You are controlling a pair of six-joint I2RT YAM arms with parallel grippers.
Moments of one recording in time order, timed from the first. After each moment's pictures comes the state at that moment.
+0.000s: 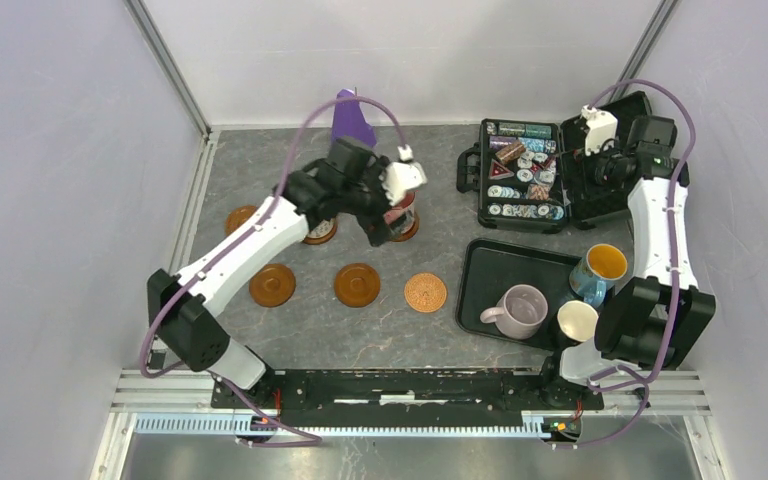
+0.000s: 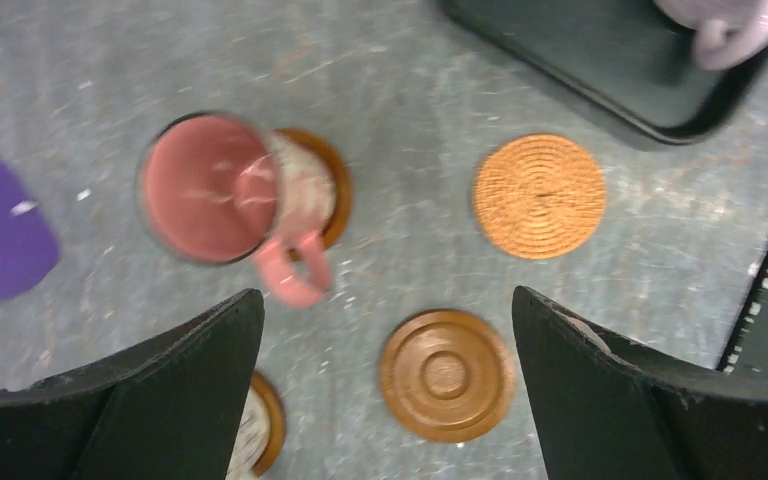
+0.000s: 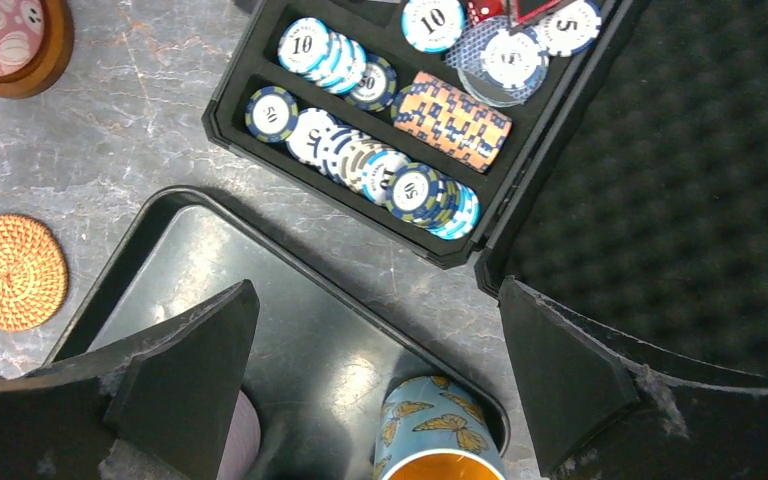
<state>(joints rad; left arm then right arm) -0.61 1.51 1.48 -0.71 0.32 0.51 -0.30 1.50 1.45 -0.83 -0.51 -0.48</state>
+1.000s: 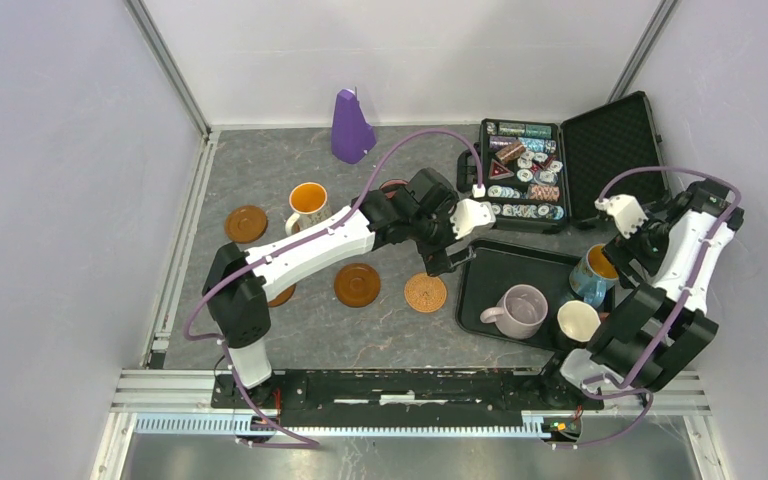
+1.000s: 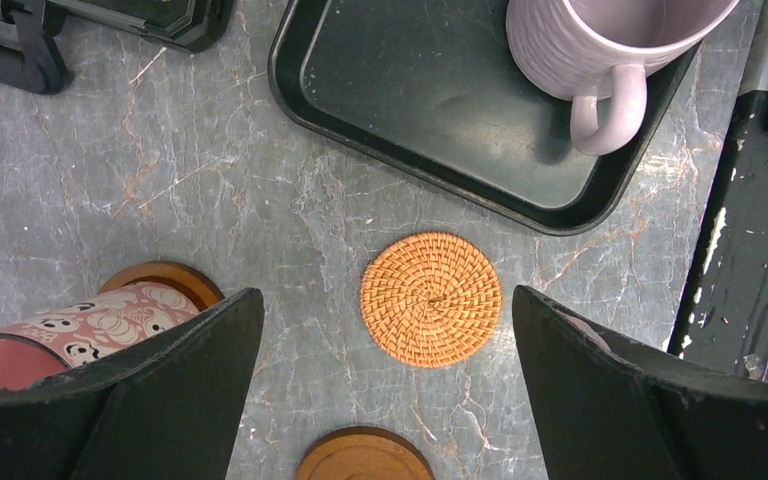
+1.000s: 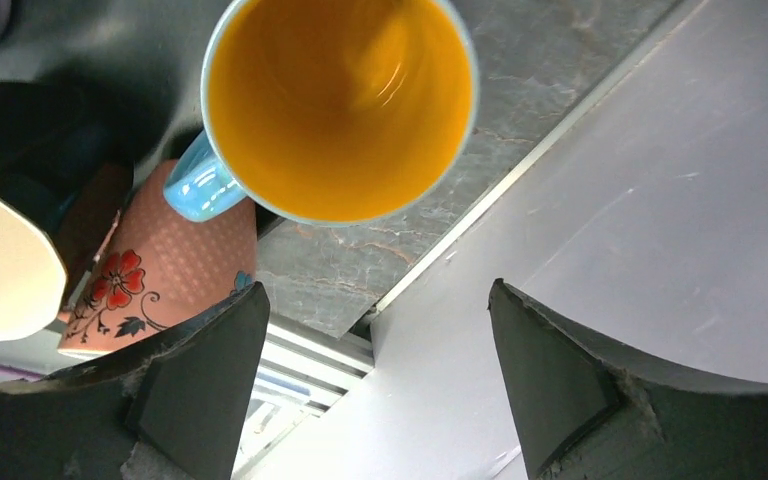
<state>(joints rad) -0.95 1.78 1.60 -0.63 0.24 0.39 -0.67 1.41 1.30 -1.24 -0.23 -1.32</state>
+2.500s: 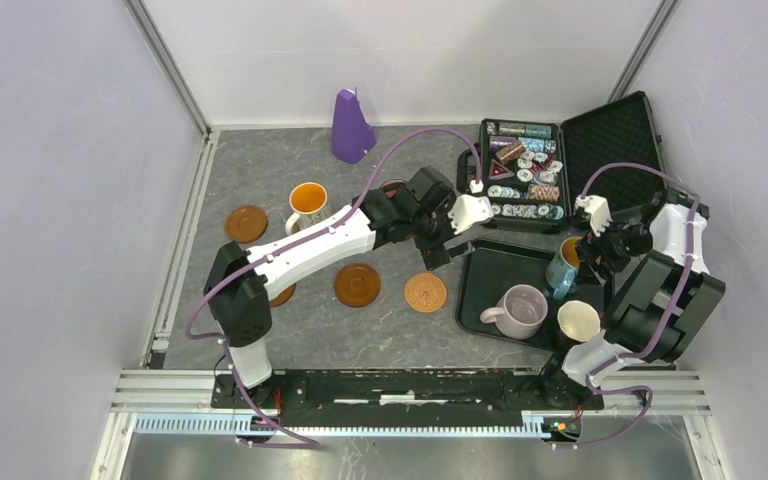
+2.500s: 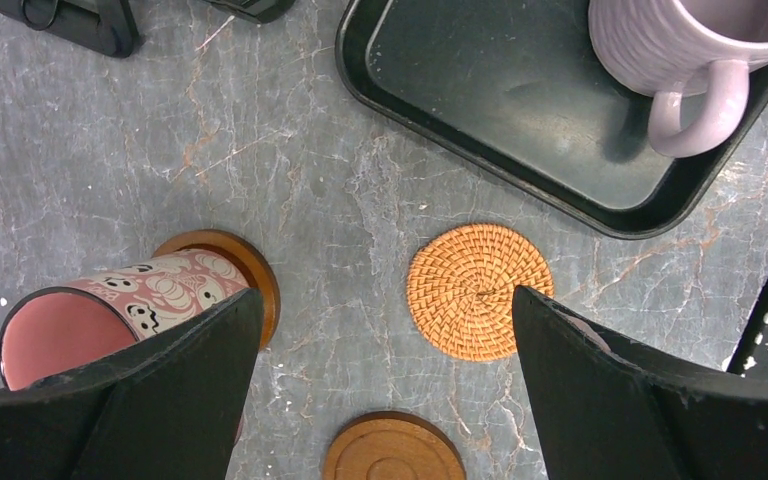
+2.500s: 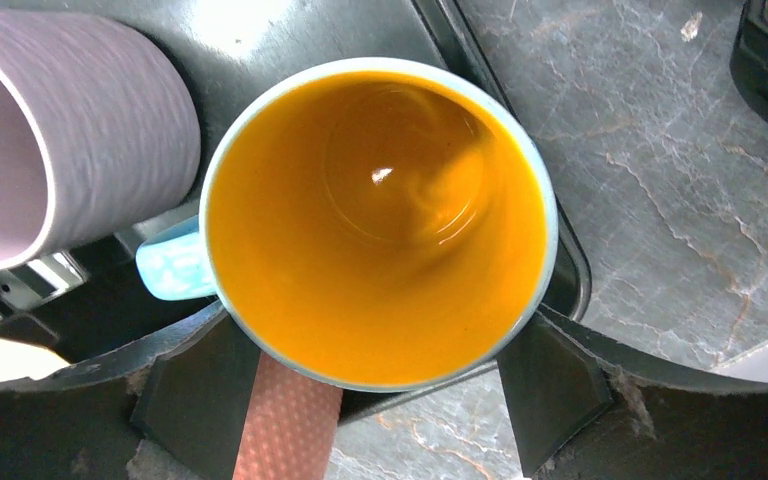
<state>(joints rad) -0.94 1.79 1.61 -0.63 0.13 0.39 -0.59 1.59 1.19 -1.20 -0.52 -1.34</state>
